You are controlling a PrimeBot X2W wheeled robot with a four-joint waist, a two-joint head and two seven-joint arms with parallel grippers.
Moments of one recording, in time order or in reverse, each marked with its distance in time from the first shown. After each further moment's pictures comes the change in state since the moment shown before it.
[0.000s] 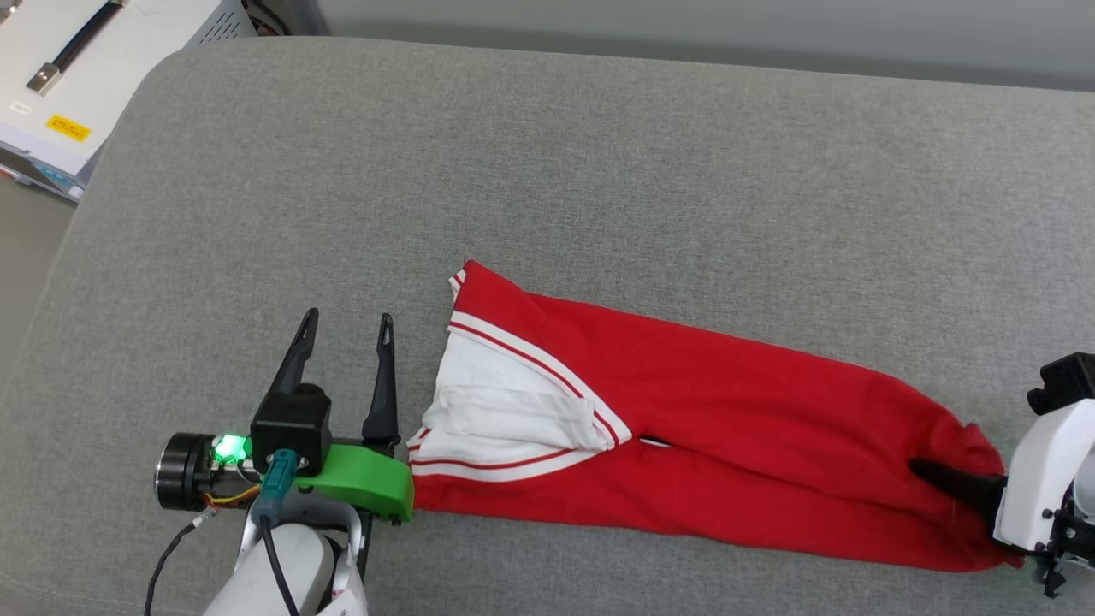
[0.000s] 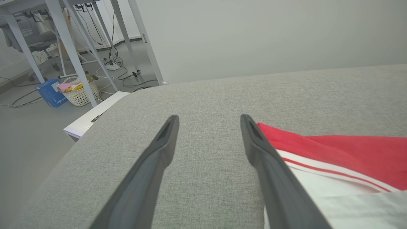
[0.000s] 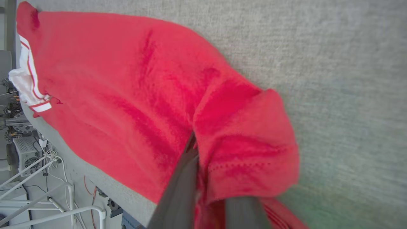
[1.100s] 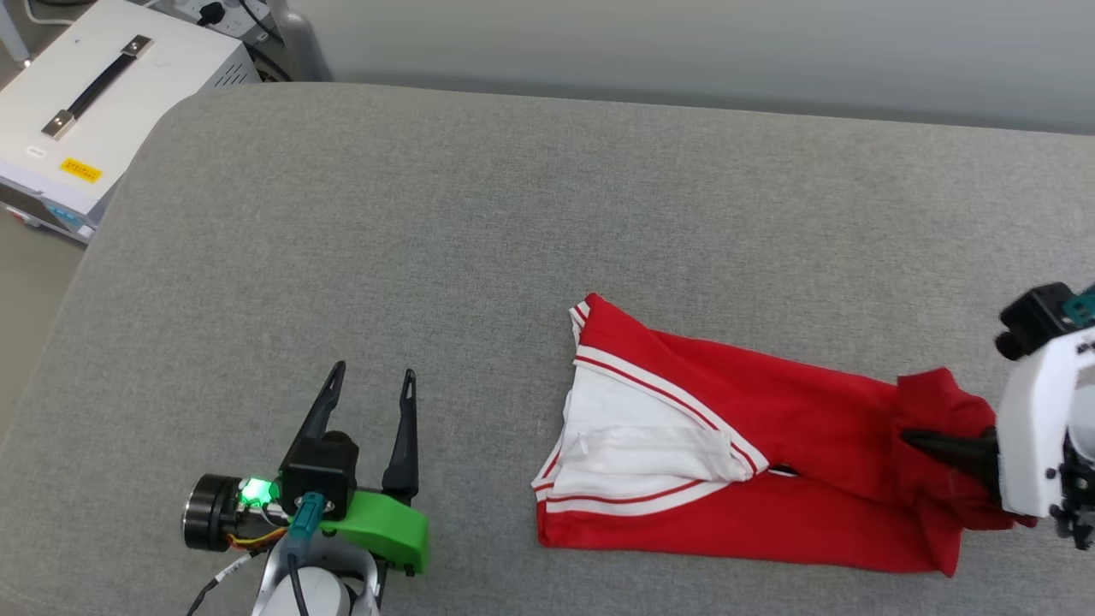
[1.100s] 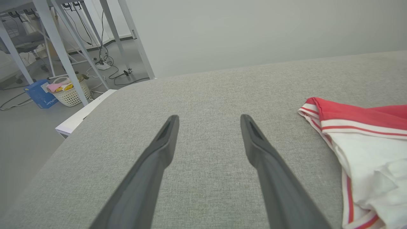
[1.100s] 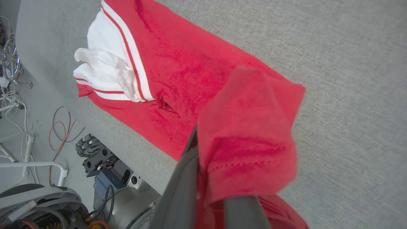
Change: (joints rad) left arm 0.109 -0.128 0.143 0.062 0.176 -0.159 0.000; right arm -0.075 -0.105 0.001 -0.230 -0.069 0.002 0.249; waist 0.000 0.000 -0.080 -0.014
